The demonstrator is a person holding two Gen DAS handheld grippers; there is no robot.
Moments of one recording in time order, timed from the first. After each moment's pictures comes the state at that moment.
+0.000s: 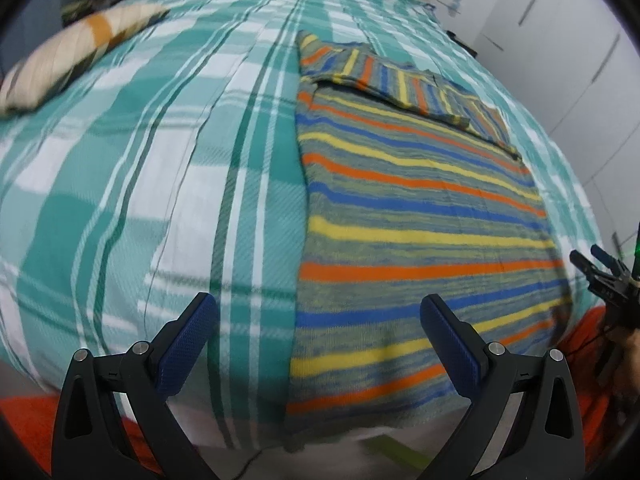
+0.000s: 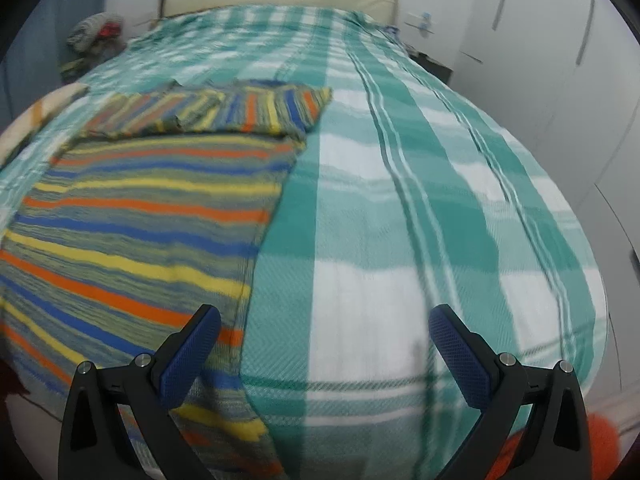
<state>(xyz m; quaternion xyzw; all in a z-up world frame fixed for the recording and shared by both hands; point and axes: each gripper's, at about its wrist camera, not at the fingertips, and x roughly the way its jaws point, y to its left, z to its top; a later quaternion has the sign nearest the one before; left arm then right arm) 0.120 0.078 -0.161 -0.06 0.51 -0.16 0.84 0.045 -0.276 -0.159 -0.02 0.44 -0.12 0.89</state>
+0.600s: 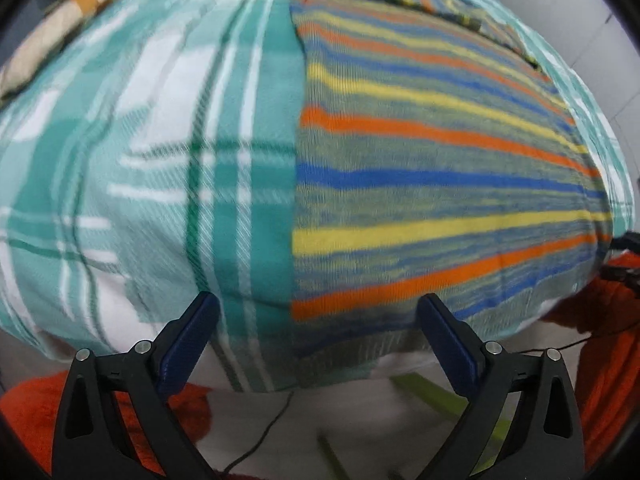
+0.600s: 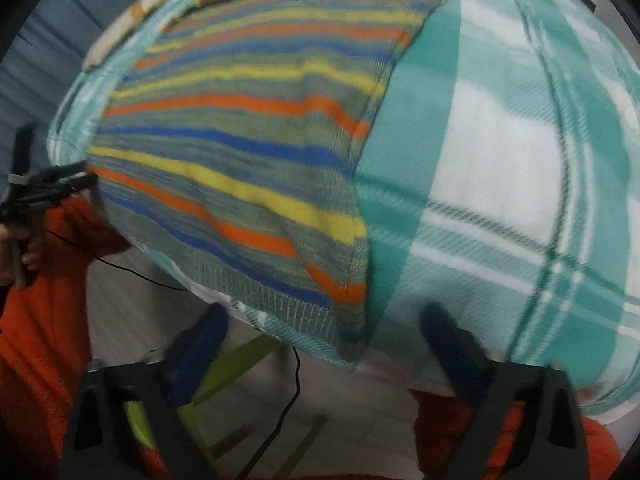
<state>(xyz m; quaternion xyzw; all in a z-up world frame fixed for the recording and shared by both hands) 0.086 0.053 -0.209 0.03 0.60 -0.14 0.79 0.016 -0.262 -0.210 0.04 0.65 0.13 0.75</state>
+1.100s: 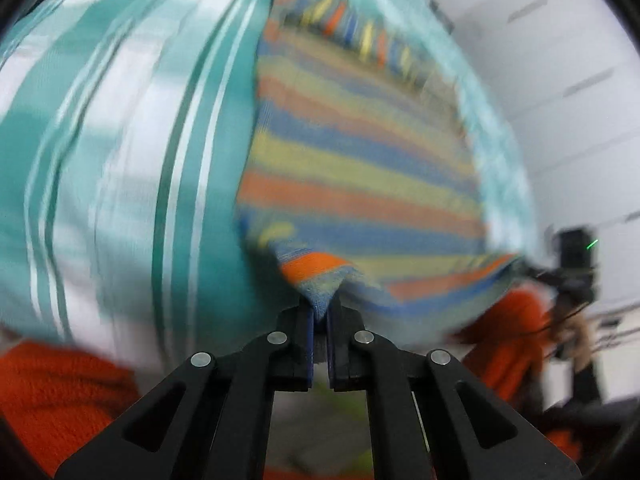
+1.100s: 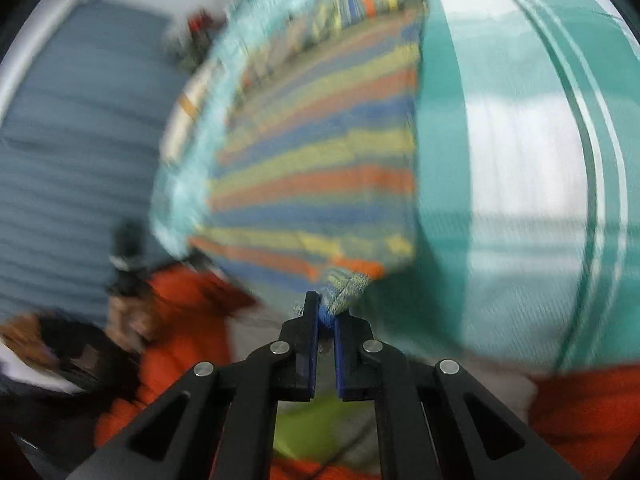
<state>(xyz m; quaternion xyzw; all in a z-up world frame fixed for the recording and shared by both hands) 0.120 0.075 -0.147 -0.17 0.60 -0.25 0.74 0.032 -0.316 -0.159 0.33 0.56 0.22 0.73</state>
